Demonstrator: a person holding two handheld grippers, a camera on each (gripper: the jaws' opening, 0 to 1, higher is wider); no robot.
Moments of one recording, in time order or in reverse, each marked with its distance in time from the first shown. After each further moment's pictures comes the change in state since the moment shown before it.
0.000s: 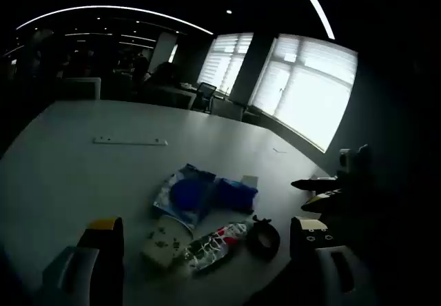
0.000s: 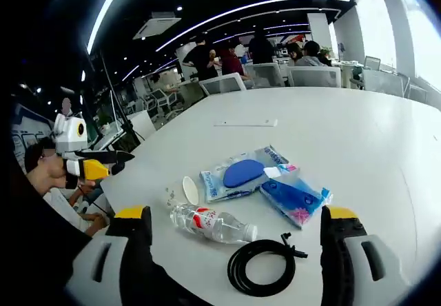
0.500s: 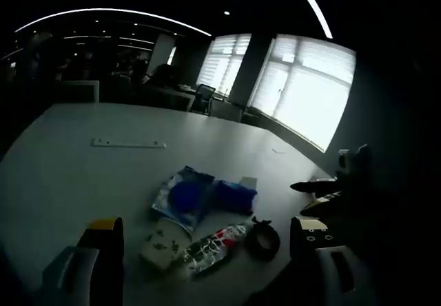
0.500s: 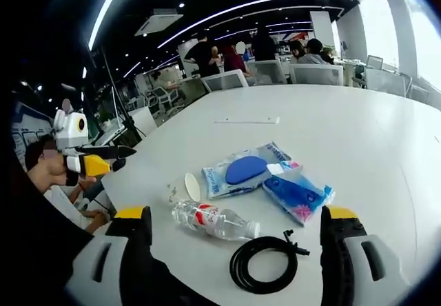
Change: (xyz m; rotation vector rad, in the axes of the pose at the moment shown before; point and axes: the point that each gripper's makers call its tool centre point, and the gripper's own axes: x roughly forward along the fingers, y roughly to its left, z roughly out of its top) left arm 0.004 0.001 -0.001 0.010 0.010 0.006; right arm 0.002 0.000 -0.005 0.011 0.013 0.004
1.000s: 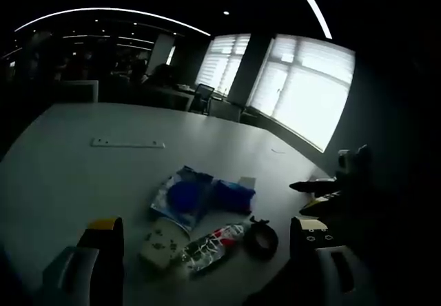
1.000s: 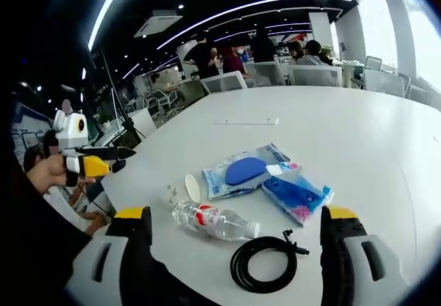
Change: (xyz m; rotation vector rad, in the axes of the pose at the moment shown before) left arm -0.002 -0.001 -0.001 0.000 0.004 -0.006; right arm -0.003 -0.001 0.001 0.006 -0.010 -0.004
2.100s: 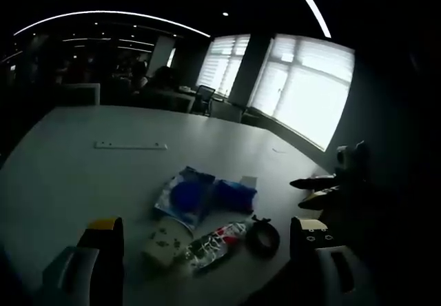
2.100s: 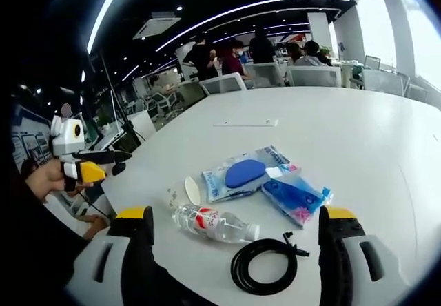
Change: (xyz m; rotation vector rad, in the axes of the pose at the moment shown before) left arm -0.009 0.001 -0.002 0.017 -0.008 0.016; right arm 0.000 0.000 0.004 0.013 -0.011 -0.004
